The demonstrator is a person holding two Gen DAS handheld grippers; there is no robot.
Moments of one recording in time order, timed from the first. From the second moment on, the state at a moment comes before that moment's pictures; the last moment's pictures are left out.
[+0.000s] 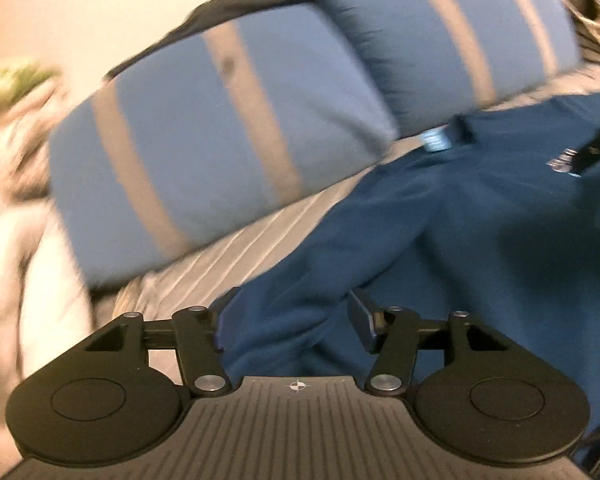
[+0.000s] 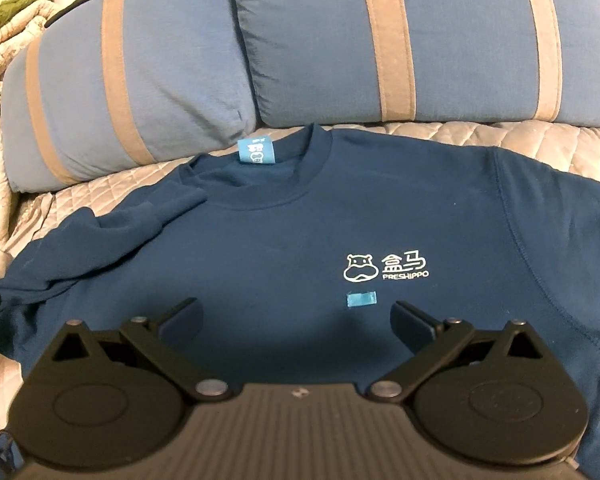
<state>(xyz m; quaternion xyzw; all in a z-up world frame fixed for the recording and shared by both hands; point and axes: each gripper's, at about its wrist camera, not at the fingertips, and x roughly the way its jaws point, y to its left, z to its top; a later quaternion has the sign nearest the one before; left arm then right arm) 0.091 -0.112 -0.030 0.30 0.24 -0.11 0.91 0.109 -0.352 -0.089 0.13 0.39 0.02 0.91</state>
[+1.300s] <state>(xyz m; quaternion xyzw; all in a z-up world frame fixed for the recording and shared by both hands) 0.200 -0.166 0.007 0.20 0.36 -0.16 0.90 0.111 -0.358 -0.094 0.16 0.41 0.02 0.90</state>
